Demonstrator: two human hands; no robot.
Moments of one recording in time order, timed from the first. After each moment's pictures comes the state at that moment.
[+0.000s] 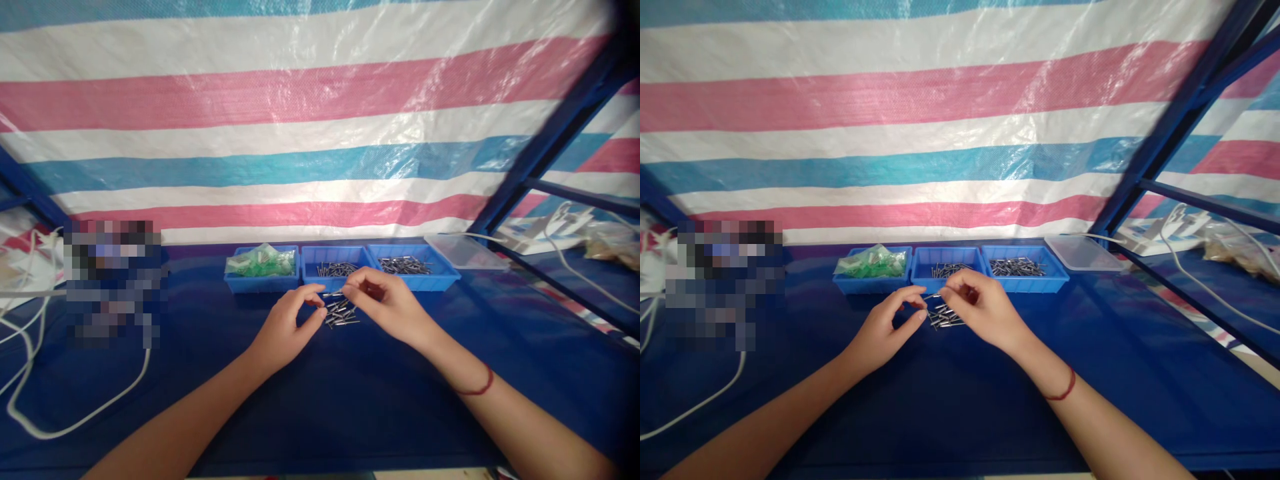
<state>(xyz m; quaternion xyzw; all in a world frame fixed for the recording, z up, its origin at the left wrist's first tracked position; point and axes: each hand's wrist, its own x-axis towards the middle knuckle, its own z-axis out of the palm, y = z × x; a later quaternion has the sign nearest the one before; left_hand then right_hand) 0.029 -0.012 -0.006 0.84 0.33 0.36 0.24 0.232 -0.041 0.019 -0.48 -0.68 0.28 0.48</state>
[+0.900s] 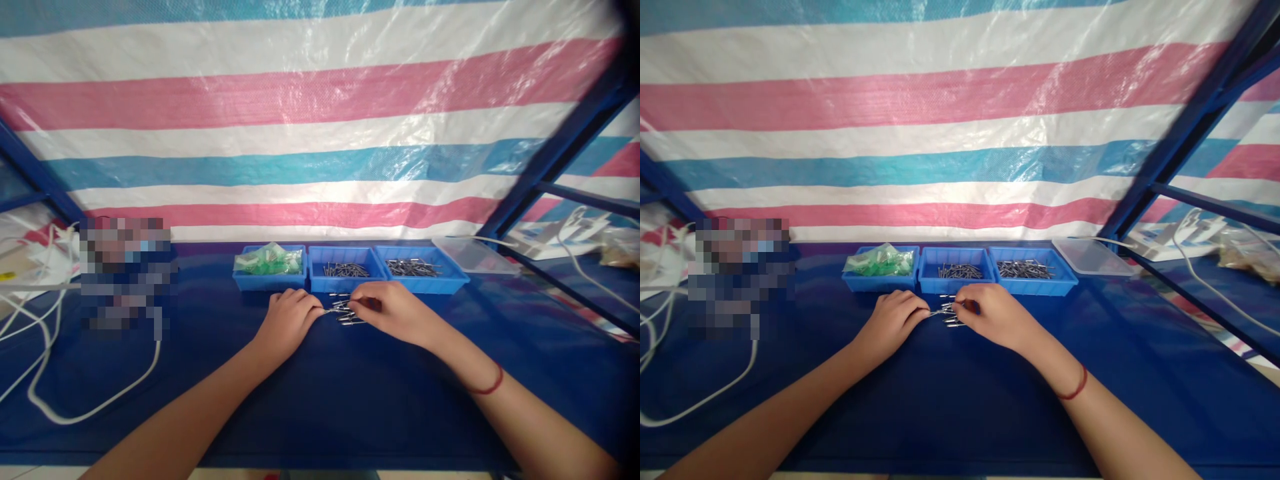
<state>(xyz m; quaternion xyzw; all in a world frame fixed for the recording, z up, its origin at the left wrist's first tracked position) 0.025 -0.003 -0.009 0.89 0.41 0.20 0.10 0.244 -0.035 0.014 -0.49 -0.81 0.15 0.28</state>
